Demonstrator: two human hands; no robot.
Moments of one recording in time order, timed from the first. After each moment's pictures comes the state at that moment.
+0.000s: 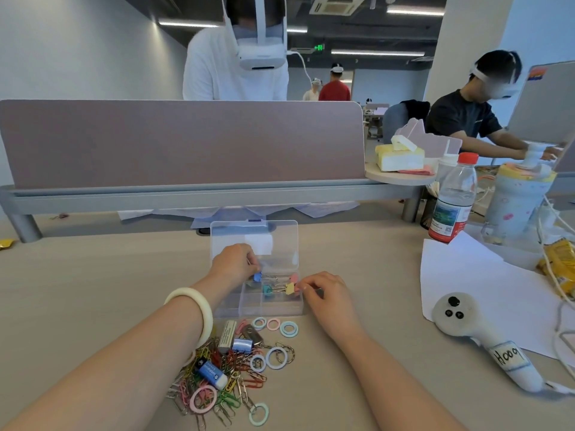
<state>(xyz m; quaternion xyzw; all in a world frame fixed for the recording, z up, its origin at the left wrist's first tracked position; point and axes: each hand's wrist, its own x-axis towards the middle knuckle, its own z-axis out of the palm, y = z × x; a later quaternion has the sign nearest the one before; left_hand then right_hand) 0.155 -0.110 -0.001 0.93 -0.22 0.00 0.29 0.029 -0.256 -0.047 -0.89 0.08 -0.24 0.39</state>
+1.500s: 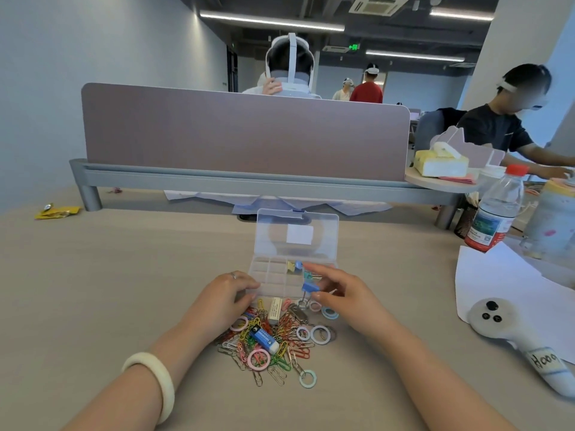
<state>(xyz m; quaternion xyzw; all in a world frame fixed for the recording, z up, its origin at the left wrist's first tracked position) 0.092 0.011 -0.040 0.89 -0.32 0.09 0.31 0.005 -0.211 -0.017 -0.86 -0.04 -0.09 0.50</state>
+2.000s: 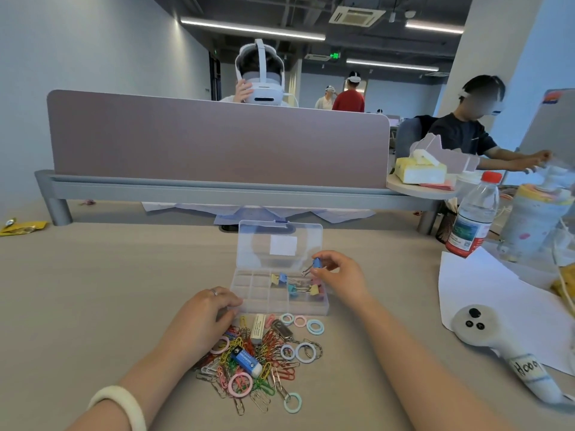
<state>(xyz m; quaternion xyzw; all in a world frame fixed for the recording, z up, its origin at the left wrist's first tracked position) 0.097 0.008 -0.047 0.89 -0.32 0.12 0.30 0.068 -0.253 -0.019 -0.87 0.11 -0.20 0.44</state>
